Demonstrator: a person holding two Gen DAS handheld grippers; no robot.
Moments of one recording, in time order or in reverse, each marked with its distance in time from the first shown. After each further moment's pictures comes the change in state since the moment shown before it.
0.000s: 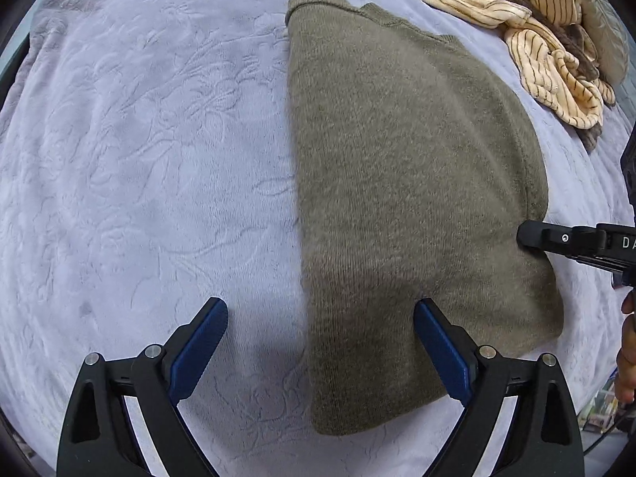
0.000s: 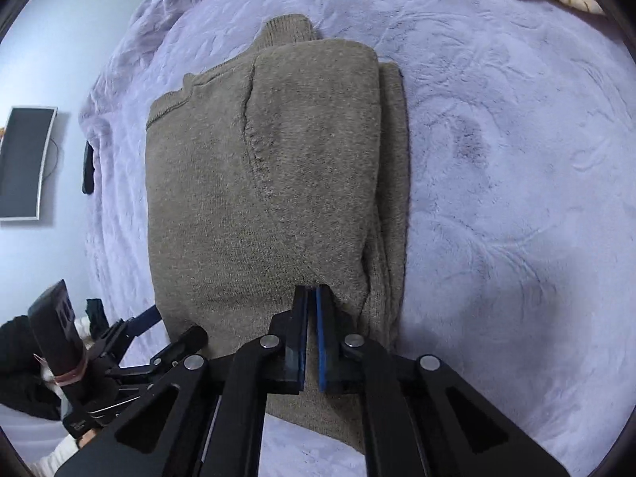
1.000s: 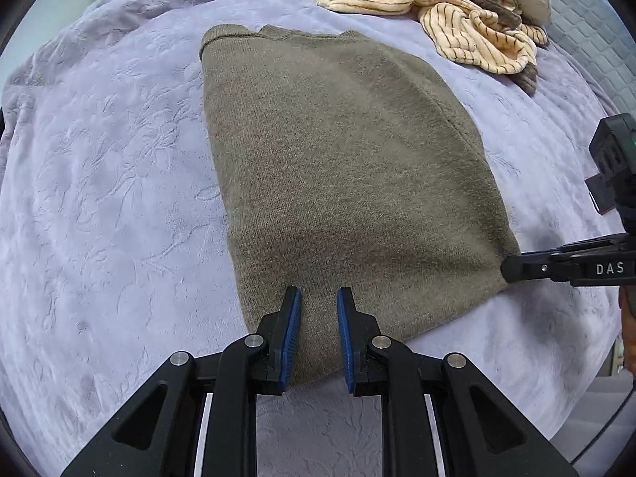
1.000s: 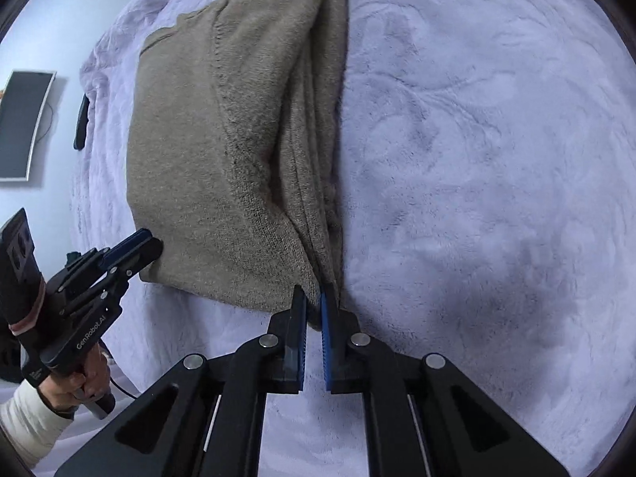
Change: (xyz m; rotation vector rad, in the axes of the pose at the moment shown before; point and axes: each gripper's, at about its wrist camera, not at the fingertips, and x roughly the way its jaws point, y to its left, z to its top) left arm -0.024 -0.035 -0.043 0.241 -0.117 -0.016; right arm -0.004 -0.027 -0.076 -0.057 0.050 -0.054
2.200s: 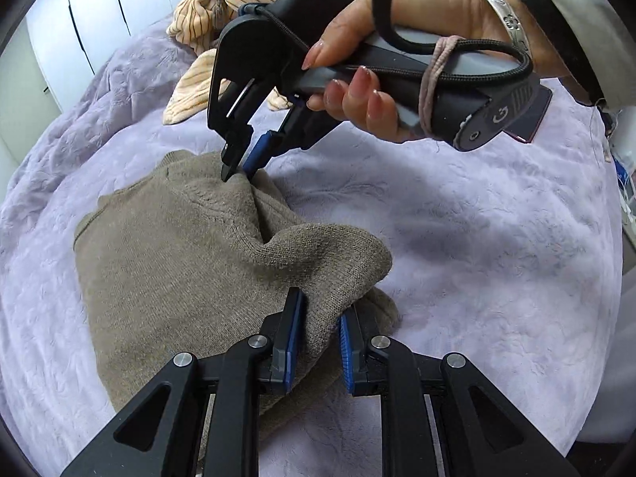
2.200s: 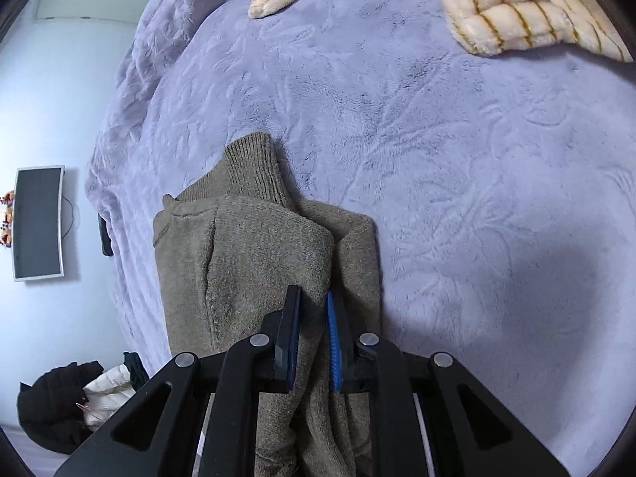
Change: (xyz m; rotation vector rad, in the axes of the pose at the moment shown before) left arm -0.010 -0.116 0.002 0.481 -0.250 -0.059; right arm -0.011 -0.008 0.160 0.186 -0.098 0.160
